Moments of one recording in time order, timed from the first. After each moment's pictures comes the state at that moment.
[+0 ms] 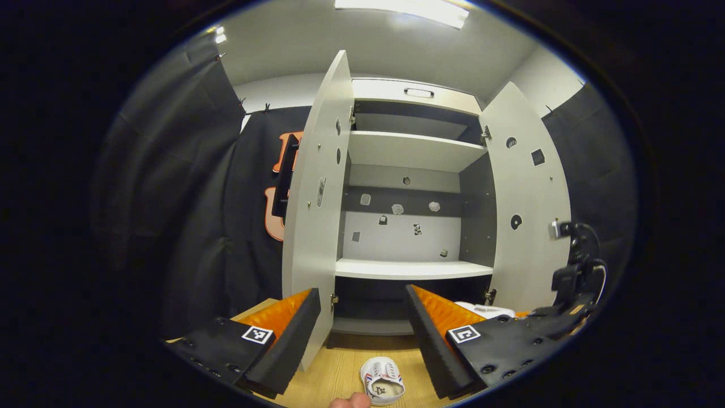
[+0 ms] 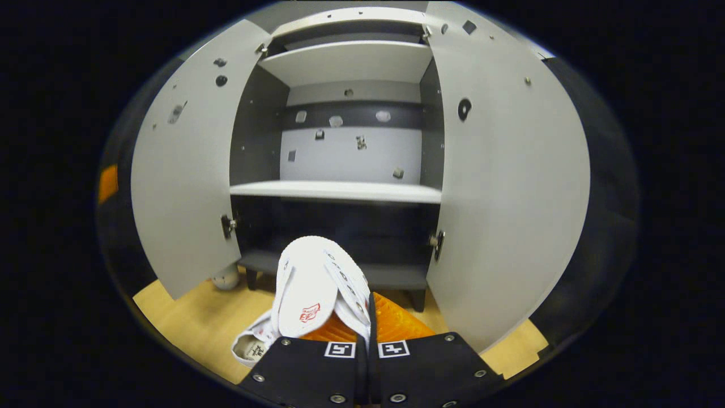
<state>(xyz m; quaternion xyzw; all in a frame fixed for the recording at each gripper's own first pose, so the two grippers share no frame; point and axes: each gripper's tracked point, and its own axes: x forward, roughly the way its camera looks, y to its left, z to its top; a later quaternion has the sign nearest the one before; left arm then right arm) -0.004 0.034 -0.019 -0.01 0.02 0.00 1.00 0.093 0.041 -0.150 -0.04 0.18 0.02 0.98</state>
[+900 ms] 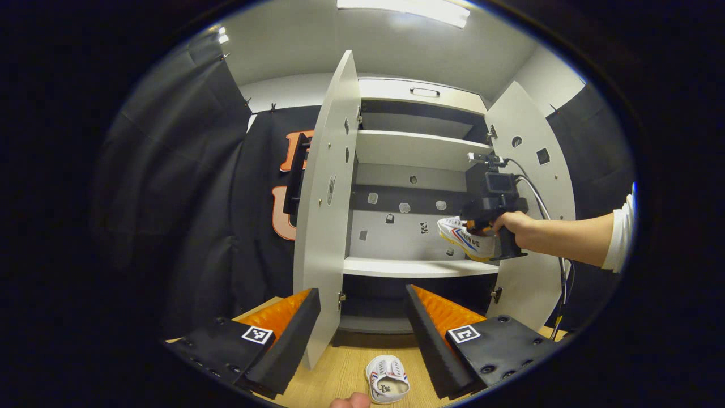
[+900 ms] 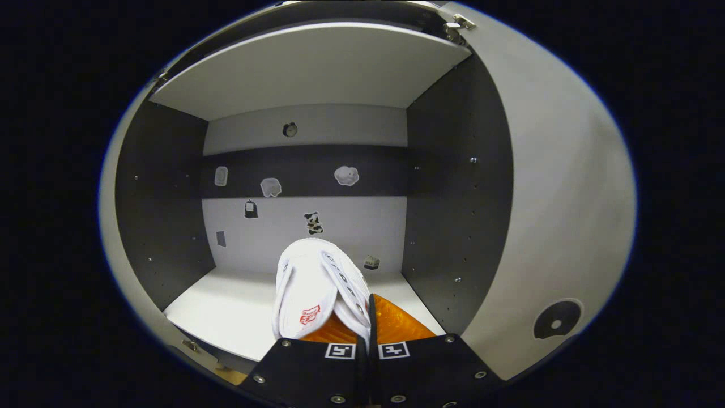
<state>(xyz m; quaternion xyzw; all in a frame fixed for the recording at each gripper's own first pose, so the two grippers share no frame) -0.011 0.050 -0.019 -0.01 0.02 0.03 1.00 0.380 0.008 -0.082 -0.01 0.22 -0.10 0.97</state>
